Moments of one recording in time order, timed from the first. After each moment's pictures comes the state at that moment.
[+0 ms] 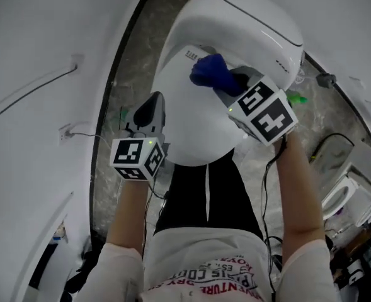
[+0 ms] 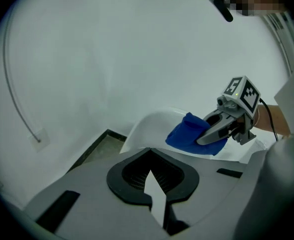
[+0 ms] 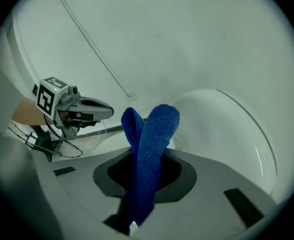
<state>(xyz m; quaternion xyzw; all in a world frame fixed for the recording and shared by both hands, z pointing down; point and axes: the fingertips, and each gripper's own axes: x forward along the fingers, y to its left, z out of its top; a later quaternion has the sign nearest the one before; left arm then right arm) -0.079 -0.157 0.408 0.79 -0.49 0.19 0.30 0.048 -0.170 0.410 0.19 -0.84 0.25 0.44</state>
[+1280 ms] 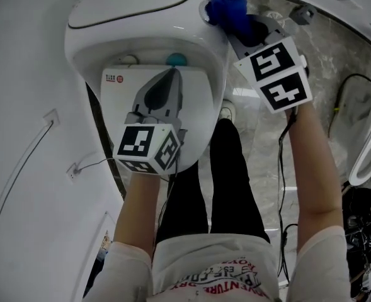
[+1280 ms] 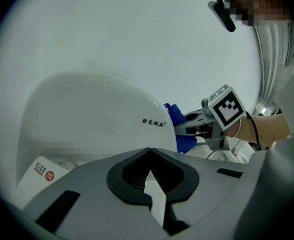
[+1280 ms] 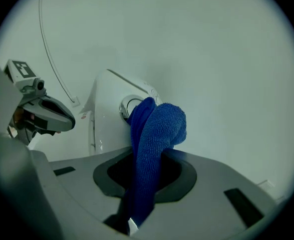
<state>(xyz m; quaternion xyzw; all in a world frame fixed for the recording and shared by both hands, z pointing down) 0.215 -0.179 0.468 0.87 -0.32 0.25 0.29 0.347 -0.219 0.488 0.47 -0.77 0.22 0.37</state>
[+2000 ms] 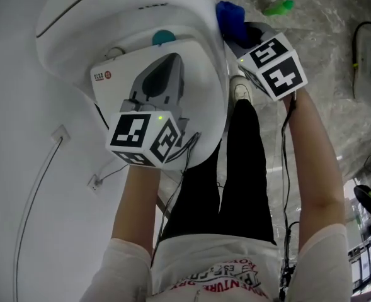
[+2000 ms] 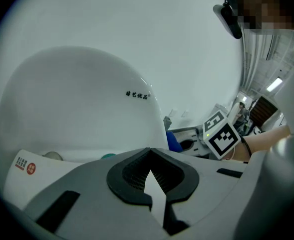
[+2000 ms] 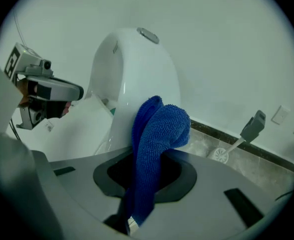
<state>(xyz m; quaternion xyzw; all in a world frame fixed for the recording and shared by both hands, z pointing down) 0.216 -0.134 0.506 0.89 -0.22 0.29 0.27 0.312 -0.102 0.594 0.49 -0.73 0.36 0.31</state>
